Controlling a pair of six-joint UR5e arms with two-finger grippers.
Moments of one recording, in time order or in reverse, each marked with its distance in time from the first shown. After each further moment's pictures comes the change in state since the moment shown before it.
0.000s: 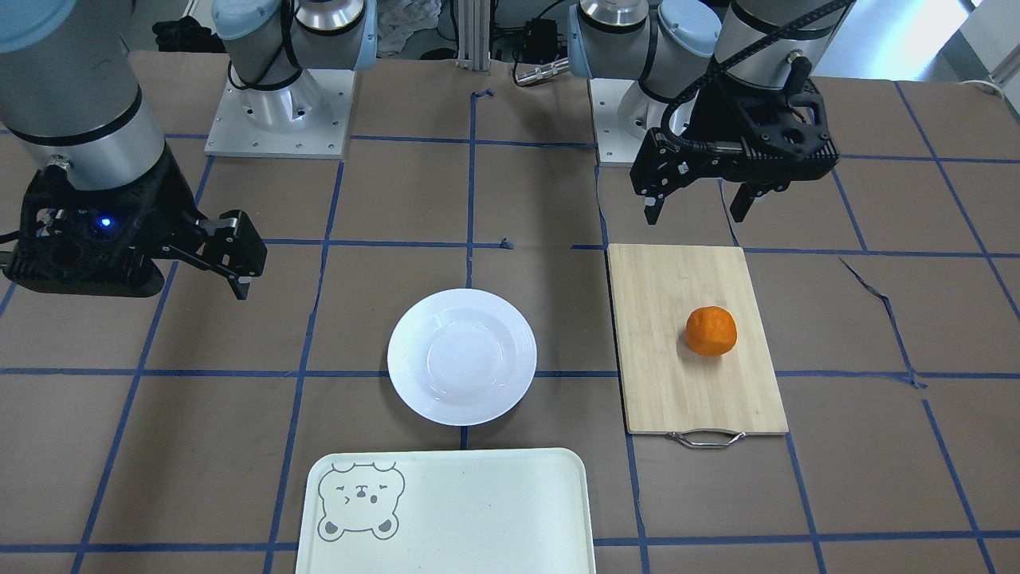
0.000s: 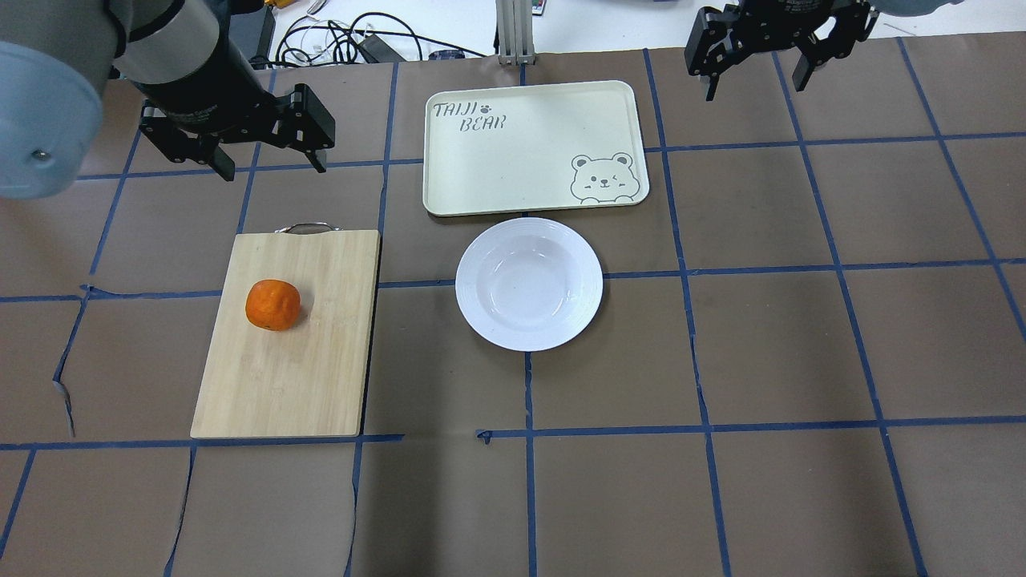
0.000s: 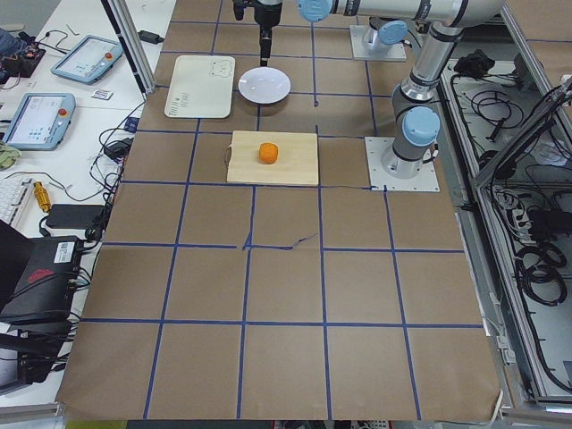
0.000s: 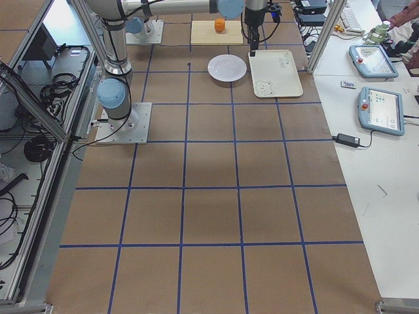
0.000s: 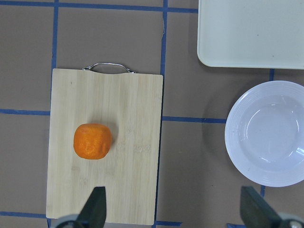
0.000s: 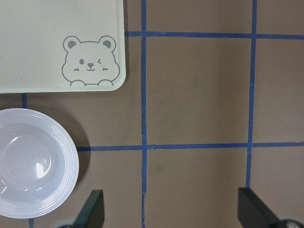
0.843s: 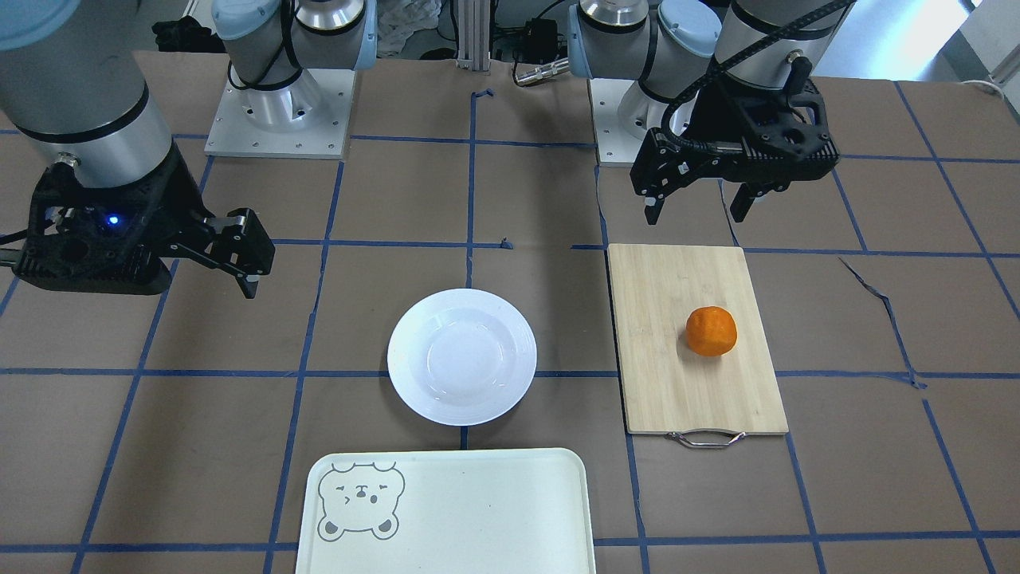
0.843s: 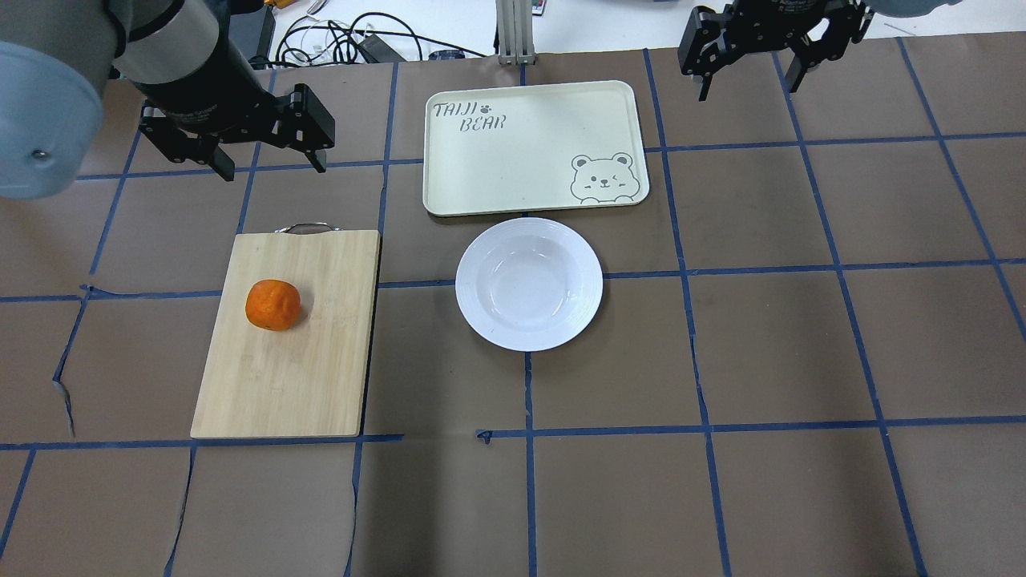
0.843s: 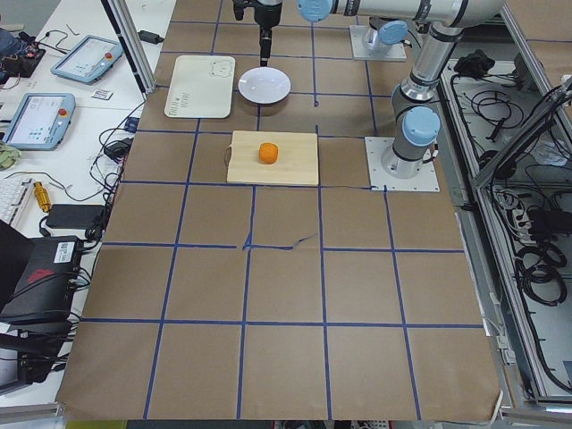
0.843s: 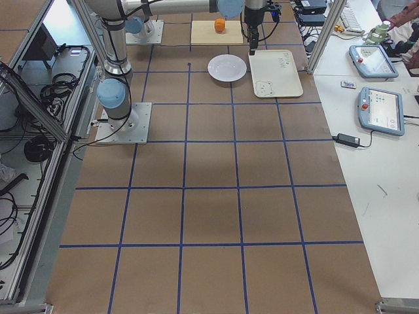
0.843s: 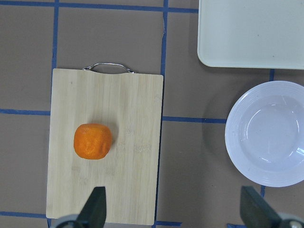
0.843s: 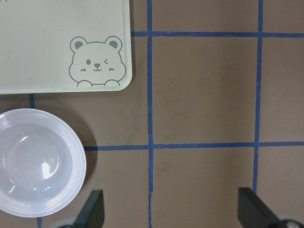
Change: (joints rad) left arm 0.000 0.000 0.000 0.000 0.000 0.000; right arm 0.006 -0.001 -0.001 0.002 0.023 0.013
